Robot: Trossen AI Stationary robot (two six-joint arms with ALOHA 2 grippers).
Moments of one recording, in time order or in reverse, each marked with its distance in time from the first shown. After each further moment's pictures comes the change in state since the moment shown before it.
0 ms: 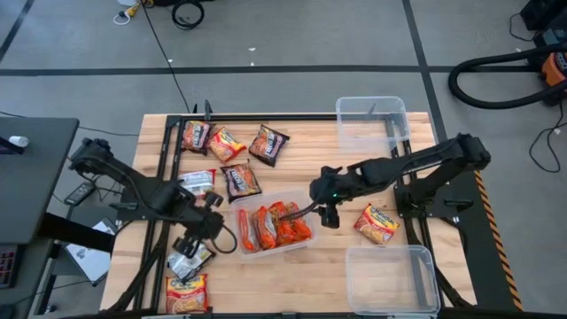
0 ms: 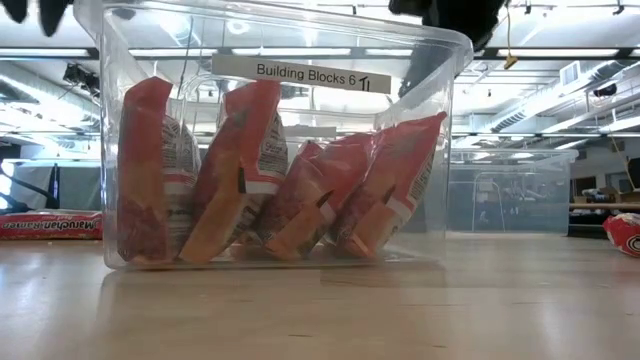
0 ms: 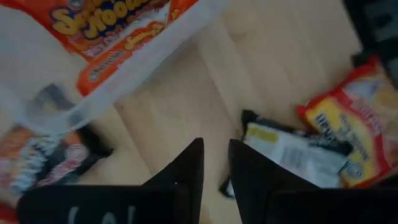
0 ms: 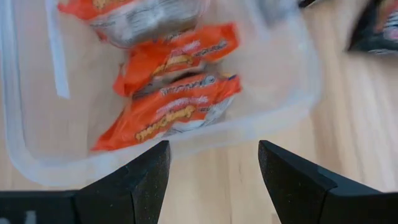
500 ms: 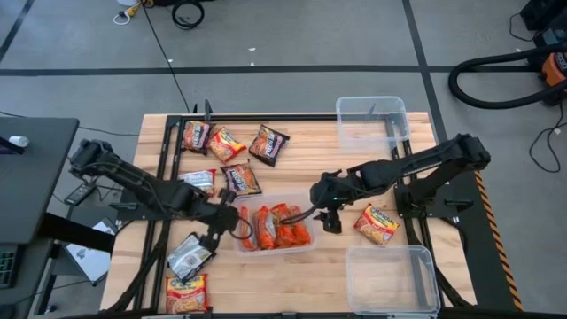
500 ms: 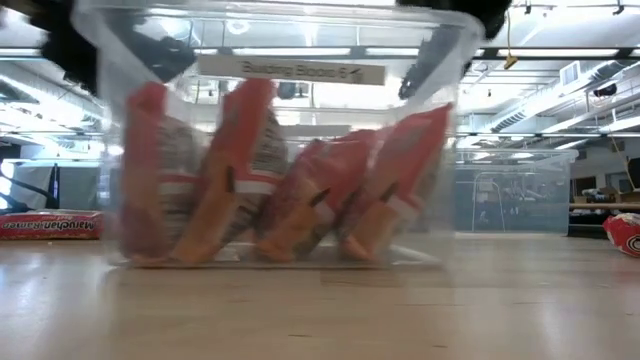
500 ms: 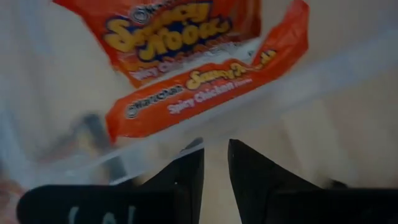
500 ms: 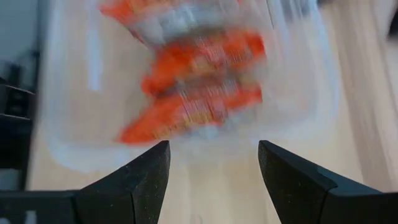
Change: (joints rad) left arm 0.150 0.003 -0.284 0.457 -0.110 0.079; right arm 0.024 -0.028 -0.005 0.011 -0.084 0.087
